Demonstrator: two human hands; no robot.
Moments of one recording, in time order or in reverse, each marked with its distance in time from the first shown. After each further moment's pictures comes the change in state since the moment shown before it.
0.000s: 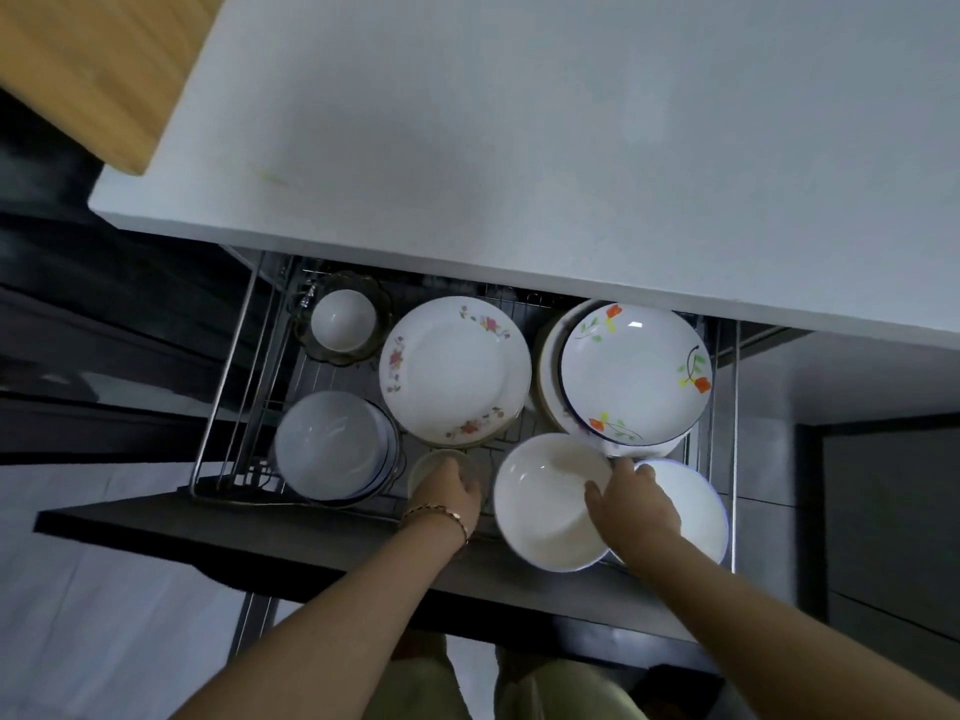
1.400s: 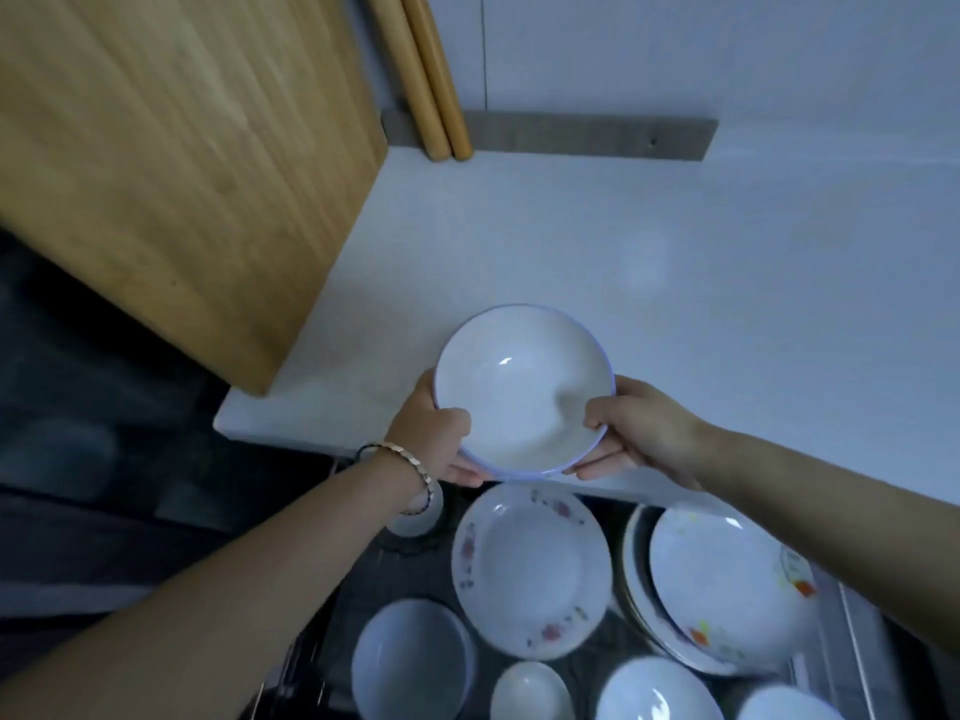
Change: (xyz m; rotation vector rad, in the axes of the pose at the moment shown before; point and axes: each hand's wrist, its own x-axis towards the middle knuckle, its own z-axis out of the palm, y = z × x) left_hand 0.016 0.074 -0.291 -0.819 0.051 0.316; right_hand -0.010 -0.239 -0.207 0.777 -0.336 -0.448
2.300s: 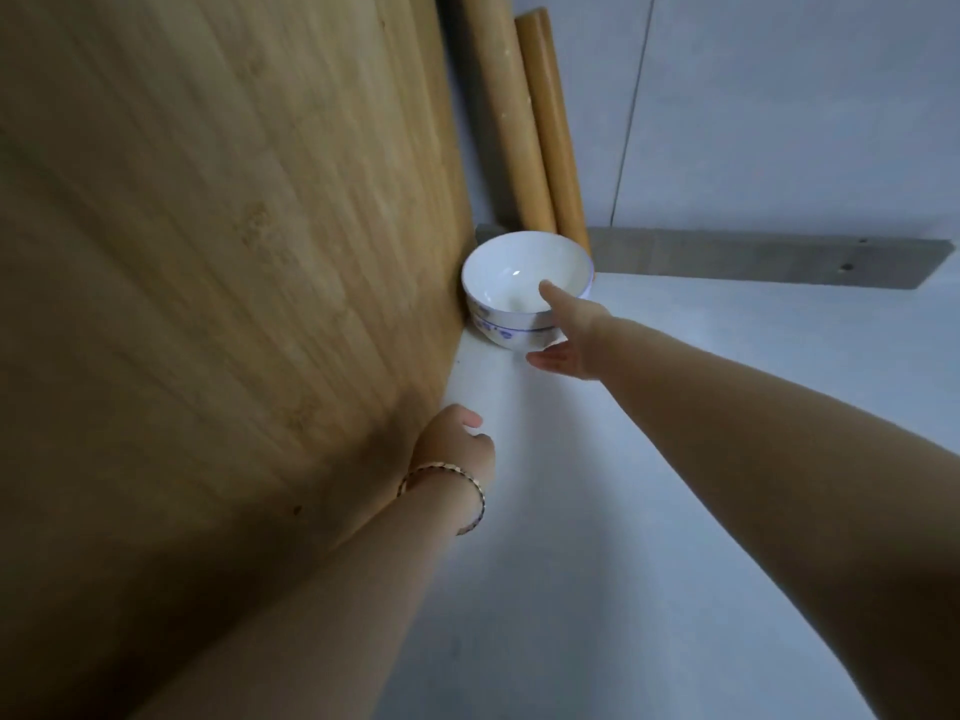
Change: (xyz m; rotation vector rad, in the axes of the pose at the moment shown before) left_hand 0.275 0.085 -0.121 0.111 0.287 0.127; right_hand 0.319 -0.240 0.070 0.377 0.268 -0.017
